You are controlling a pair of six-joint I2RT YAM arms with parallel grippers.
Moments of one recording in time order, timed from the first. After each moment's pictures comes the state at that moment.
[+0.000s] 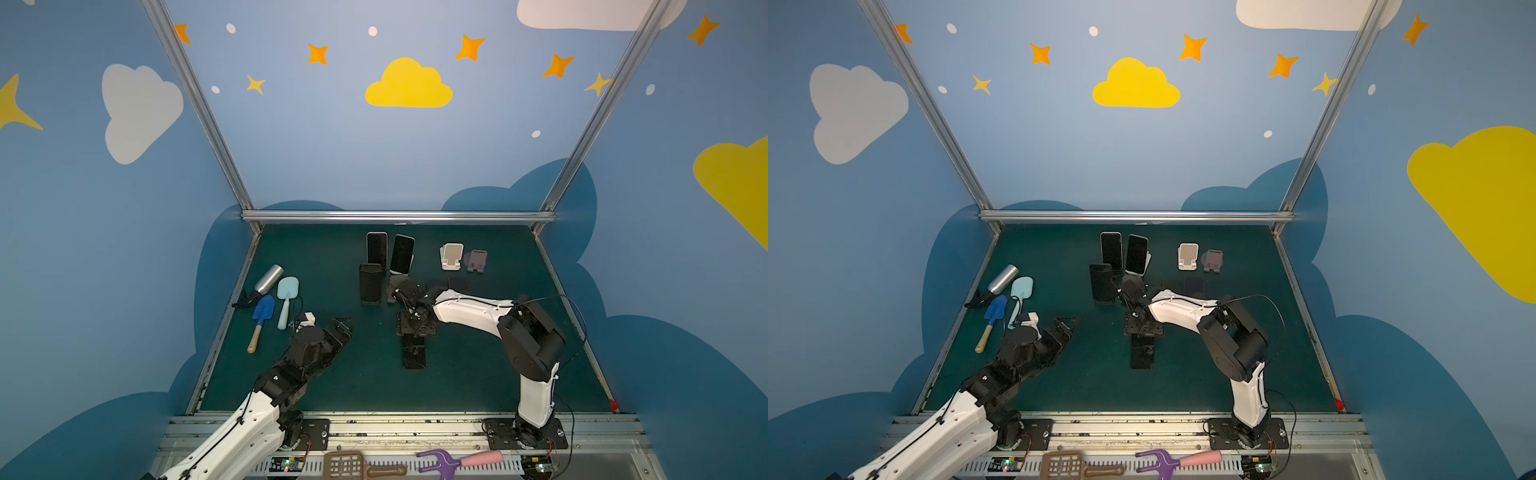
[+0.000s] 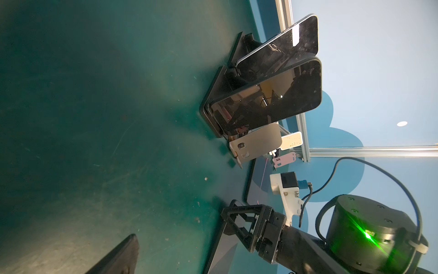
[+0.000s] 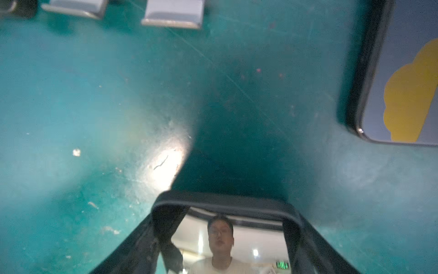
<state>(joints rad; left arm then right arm) -0.52 0.62 0.28 -0.18 -0.03 -1.28 0.87 1.93 1.28 -0.70 0.06 0.79</state>
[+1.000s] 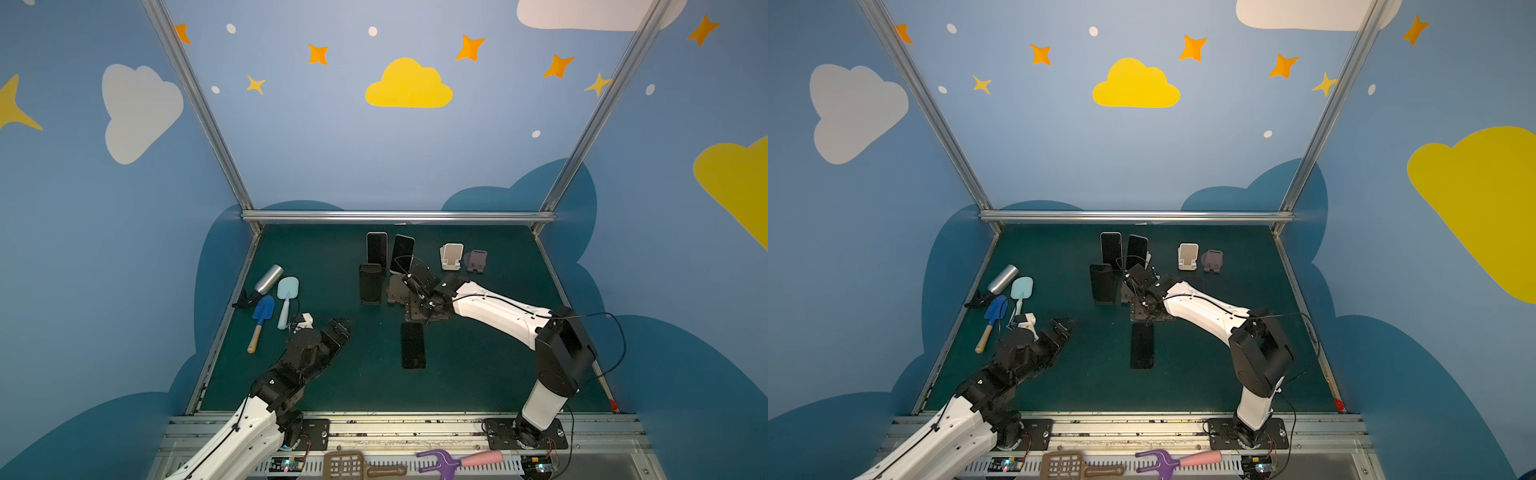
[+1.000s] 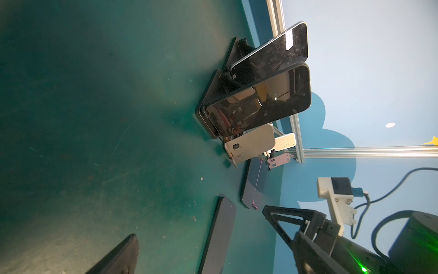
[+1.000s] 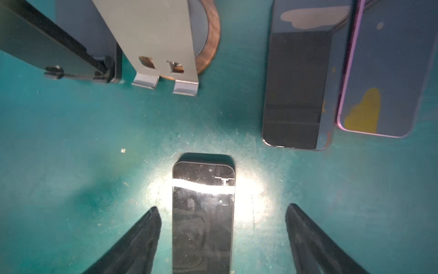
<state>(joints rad) -0.52 0.56 0.28 -0.21 -0.04 -1.29 0.84 1.75 1.34 -0.82 0.20 0.70</state>
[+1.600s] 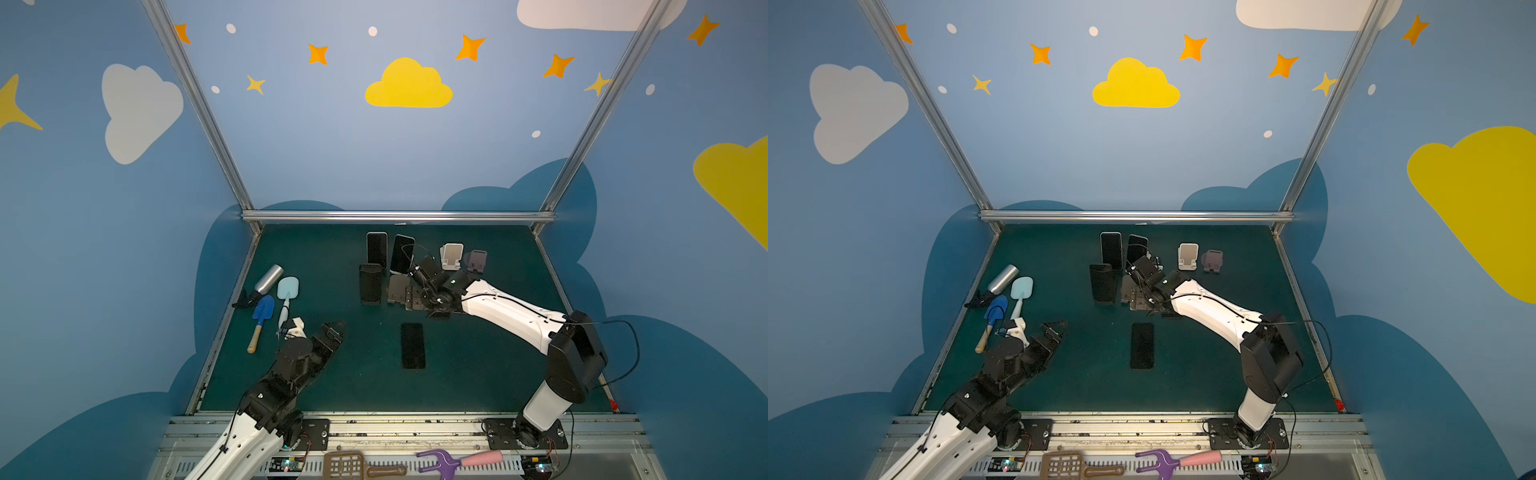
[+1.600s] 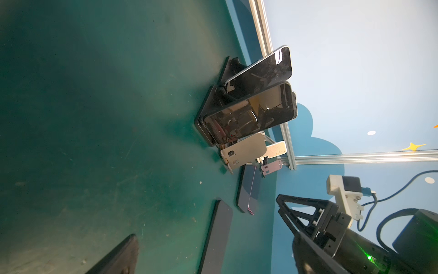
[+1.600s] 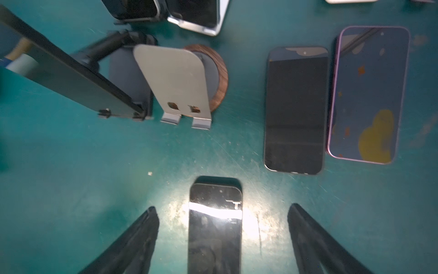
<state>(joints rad) -0.52 0.35 0.26 -0.36 -0.09 -1.28 0.82 1.69 1.35 -0.73 0.21 0.69</state>
